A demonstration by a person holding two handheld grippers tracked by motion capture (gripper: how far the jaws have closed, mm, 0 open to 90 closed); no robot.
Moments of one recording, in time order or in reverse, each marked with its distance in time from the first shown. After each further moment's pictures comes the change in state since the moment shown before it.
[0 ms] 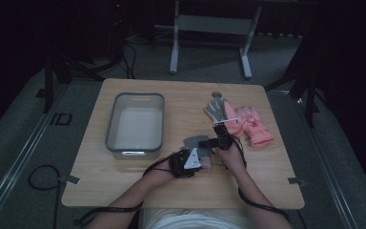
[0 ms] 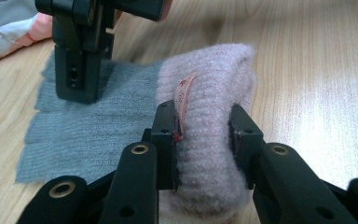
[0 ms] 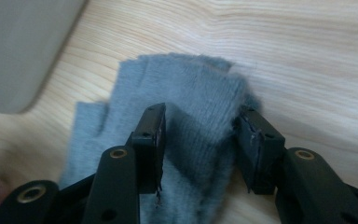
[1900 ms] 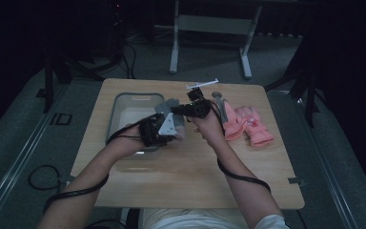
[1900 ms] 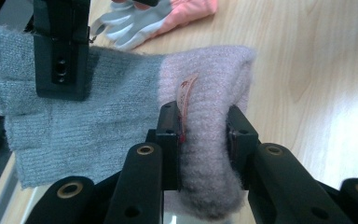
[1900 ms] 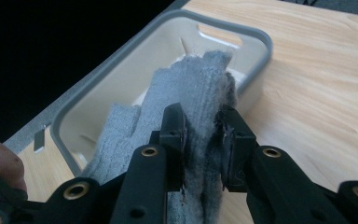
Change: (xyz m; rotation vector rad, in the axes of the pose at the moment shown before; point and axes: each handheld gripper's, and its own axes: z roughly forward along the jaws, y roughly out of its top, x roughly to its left) left arm 0.078 0.041 -0.145 0.186 0.133 0.082; right arm 0.128 0.108 -0.040 -0.181 0.121 -0.292
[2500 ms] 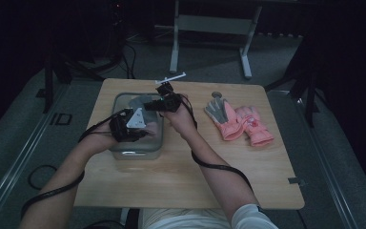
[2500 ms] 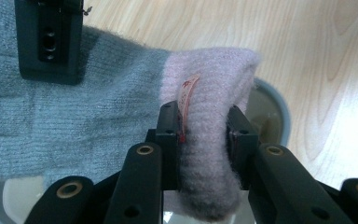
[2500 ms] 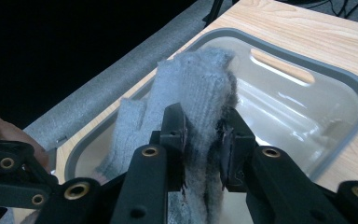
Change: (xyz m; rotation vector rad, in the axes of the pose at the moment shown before) left arm 0.031 -0.073 -0.014 0.039 0.019 -0.073; right arm 0.038 0.034 0.071 0.022 0.060 -0.063
